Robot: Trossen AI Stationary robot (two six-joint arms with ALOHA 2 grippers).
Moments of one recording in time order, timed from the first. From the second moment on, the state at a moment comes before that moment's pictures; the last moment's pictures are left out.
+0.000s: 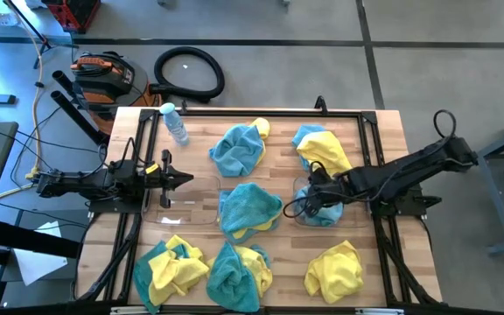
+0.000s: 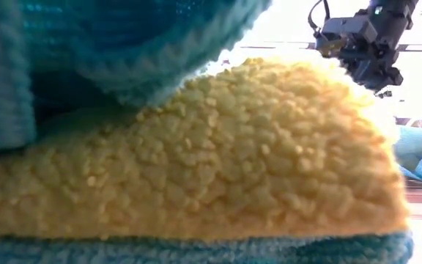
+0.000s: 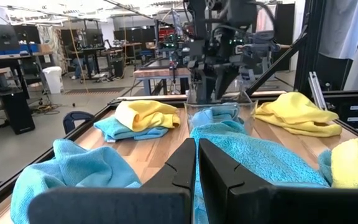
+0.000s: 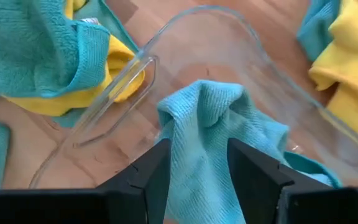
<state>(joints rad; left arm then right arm) -0.01 0.01 0.01 0.02 -0.11 0.08 0.27 1.28 0.88 -0.82 0.29 1.07</state>
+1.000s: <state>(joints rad) -0.01 0.01 0.01 0.02 -0.11 0.07 0.88 1.17 0.87 -0.92 0.83 1.35</state>
